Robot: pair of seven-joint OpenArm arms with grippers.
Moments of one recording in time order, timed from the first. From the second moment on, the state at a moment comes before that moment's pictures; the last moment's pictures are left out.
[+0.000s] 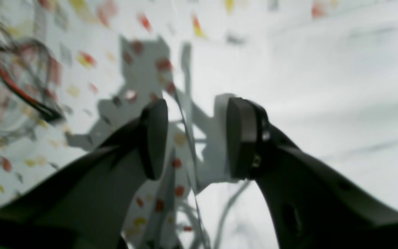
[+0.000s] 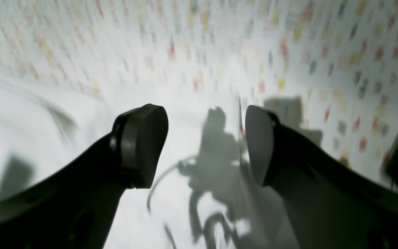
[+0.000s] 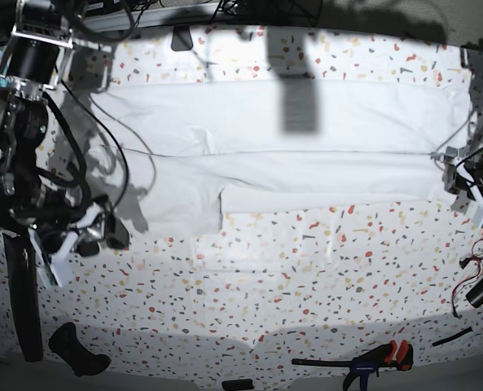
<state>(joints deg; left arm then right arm) -1.6 -34.0 -7.4 82.4 -26.1 -23.8 46.7 12.5 19.9 18.4 96.3 38.9 33.7 -62.9</state>
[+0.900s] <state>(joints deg) -1.6 -33.8 -7.4 85.6 -27.6 -23.8 45.2 34.1 13.7 19.0 46.7 23.0 33.5 -61.9</state>
